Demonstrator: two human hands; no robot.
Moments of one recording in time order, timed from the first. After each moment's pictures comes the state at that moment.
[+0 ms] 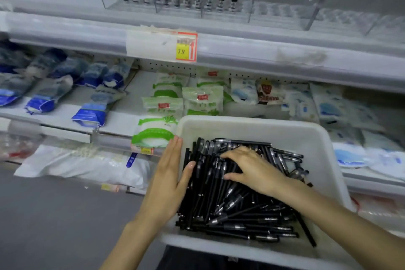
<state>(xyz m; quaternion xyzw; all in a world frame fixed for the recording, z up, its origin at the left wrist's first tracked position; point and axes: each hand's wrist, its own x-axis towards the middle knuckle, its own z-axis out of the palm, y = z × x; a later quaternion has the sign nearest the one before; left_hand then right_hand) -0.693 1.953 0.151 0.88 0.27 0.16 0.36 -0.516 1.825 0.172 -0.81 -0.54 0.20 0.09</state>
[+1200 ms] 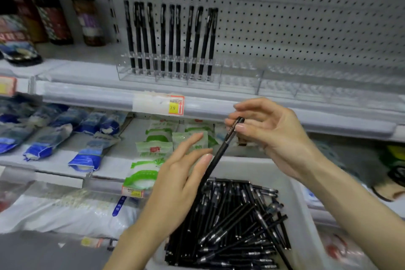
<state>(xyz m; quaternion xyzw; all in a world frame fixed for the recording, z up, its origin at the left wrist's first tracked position) -0.677 1.924 0.282 0.86 0.11 0.33 0.39 -0.533 1.797 0.359 -0.56 -0.38 0.23 0.70</state>
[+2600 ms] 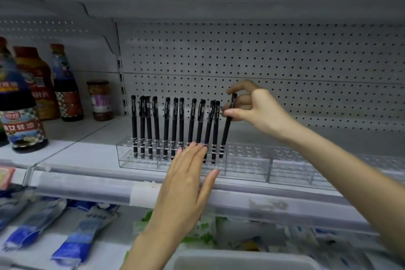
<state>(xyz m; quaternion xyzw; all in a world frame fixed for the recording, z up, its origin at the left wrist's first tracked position) -0.579 1.996 0.366 0.91 0.14 0.35 0.14 -0.422 1.903 0.488 -0.73 -0.50 -0.01 0.47</state>
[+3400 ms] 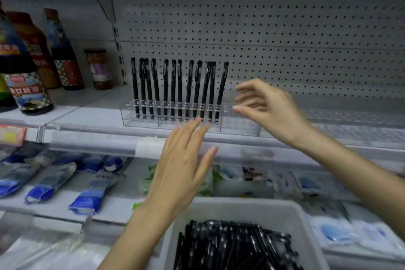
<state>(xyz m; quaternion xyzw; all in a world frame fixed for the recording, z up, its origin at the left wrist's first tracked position) -0.614 1.973 0.344 0.90 0.09 0.40 0.12 -0.465 1.842 0.437 -0.75 -0.51 -0.08 0.42</state>
